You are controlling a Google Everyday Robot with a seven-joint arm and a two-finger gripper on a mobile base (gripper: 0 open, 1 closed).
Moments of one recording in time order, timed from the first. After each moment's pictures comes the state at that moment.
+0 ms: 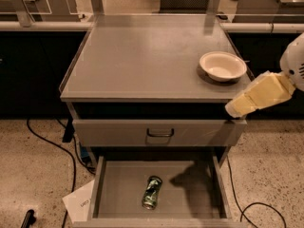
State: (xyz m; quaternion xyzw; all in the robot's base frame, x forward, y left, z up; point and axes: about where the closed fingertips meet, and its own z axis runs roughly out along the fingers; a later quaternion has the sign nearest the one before) arm 0.449 -0.215 0.982 -0.35 0.87 -0.04 0.33
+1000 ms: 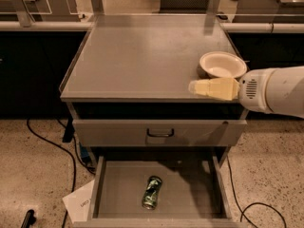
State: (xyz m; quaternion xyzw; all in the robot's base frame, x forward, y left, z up) arm 0.516 -0.179 0.899 -0.05 0.89 0.18 0.42
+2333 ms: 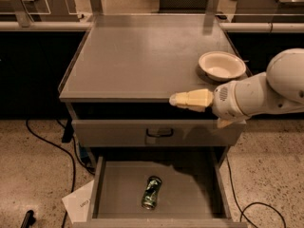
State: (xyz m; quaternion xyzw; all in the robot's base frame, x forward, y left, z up) arm 0.525 -0.133 0.807 0.03 0.93 0.31 0.21
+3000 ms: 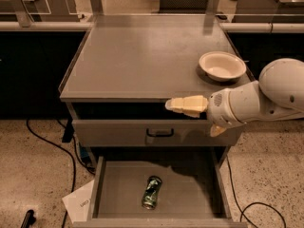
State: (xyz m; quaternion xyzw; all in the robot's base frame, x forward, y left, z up) arm 0.519 -0.114 0.783 0.05 0.92 0.34 0.17
